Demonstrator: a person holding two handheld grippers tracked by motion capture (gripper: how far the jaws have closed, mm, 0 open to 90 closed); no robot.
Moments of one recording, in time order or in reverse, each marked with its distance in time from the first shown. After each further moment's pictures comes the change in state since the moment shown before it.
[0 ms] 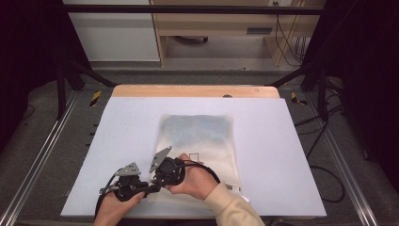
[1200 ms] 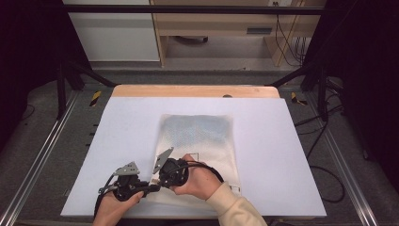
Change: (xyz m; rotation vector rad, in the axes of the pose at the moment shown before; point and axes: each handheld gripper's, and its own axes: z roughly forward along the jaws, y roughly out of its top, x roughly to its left) left arm -0.003 0.003 -0.005 -0.015 -0.017 0.003; right arm 0.001 -0.007 -0.005 0.068 -0.005 0.008
